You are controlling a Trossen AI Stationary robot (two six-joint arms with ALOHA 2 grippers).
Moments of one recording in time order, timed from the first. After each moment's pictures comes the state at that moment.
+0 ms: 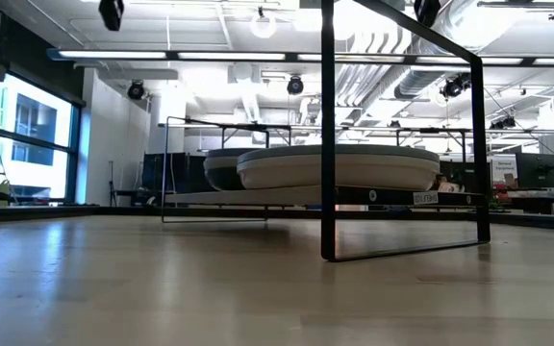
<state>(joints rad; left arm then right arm) -0.09 0.58 0.62 0.01 -0.29 -0.30 -0.02 0.82 0.77 0.03 0.05 0.34</state>
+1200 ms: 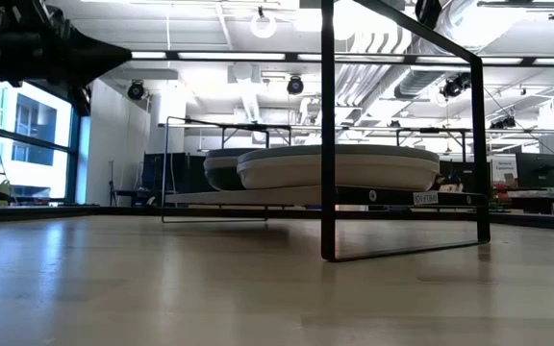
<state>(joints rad) -0.03 0.01 0.01 0.21 -0.31 -0.39 -0.02 0.82 0.77 0.03 0.06 0.40</state>
